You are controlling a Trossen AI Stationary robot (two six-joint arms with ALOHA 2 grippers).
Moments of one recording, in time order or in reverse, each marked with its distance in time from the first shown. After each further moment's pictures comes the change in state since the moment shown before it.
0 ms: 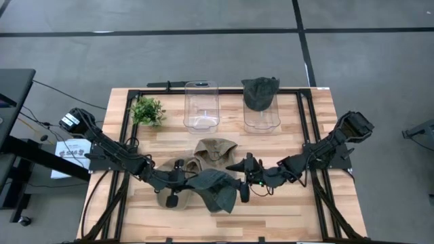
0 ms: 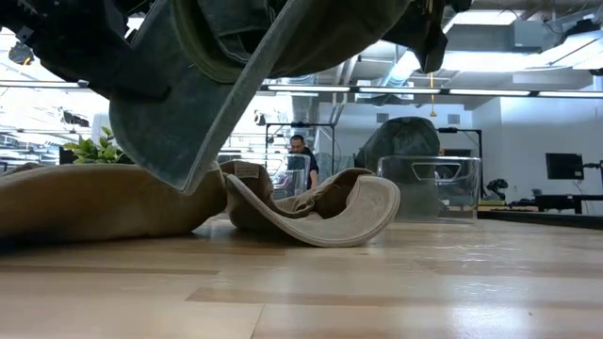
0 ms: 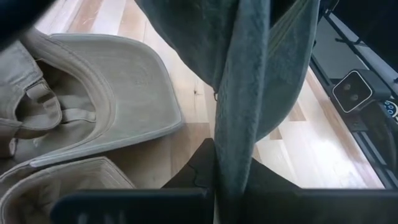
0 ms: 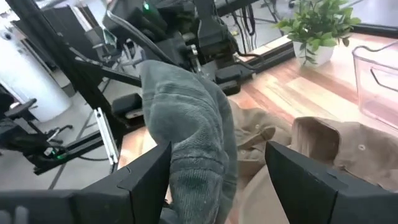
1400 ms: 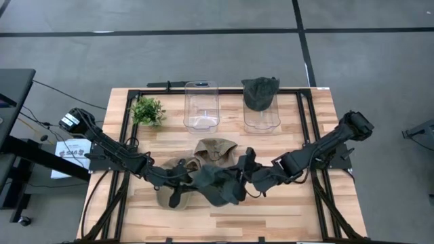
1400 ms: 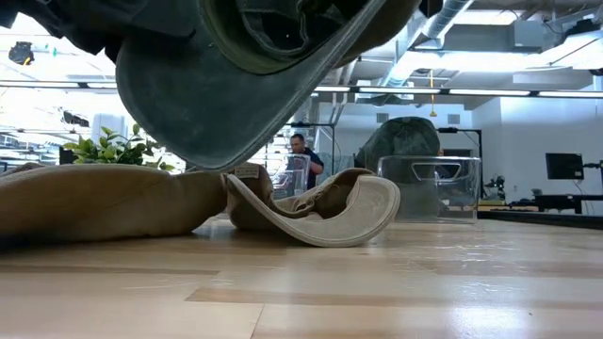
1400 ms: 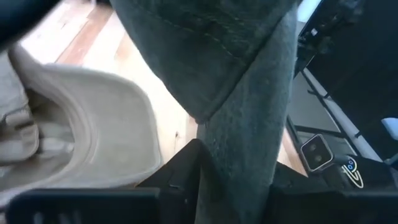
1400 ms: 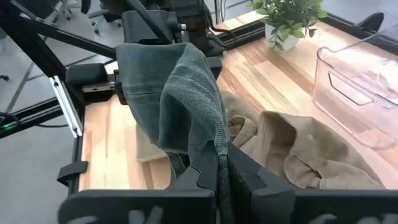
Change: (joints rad) left arm 0.023 -0.001 0.002 0.165 0.018 -0.097; right arm 0.003 0.000 0.392 -0.715 0.027 0.070
